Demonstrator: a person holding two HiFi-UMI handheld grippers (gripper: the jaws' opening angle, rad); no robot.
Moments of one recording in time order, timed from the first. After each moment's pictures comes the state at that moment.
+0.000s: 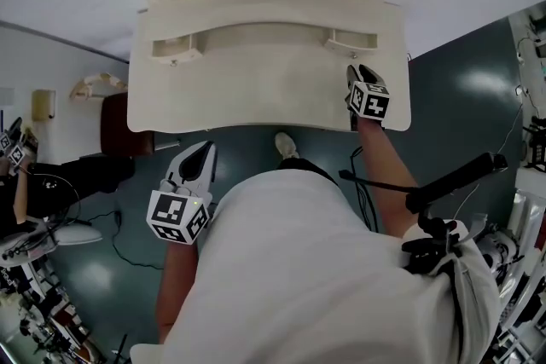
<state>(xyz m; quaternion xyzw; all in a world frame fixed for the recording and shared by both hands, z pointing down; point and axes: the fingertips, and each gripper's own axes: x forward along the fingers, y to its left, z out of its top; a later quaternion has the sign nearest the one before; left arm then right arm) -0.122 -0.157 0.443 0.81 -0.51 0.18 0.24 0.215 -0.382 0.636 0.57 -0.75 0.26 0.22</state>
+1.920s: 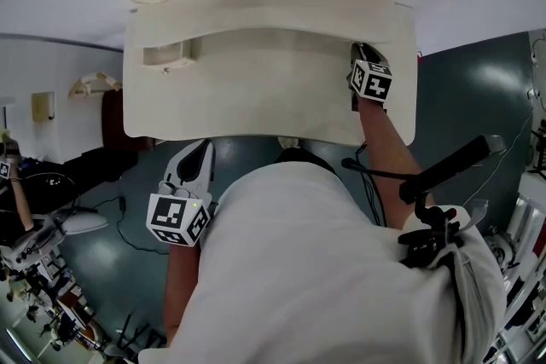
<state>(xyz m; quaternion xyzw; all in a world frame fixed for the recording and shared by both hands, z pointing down) -0.108 -0.211 0.448 0.78 -0.53 0.20 0.26 0.215 -0.477 0.653 0.57 -0.75 0.26 0.22</state>
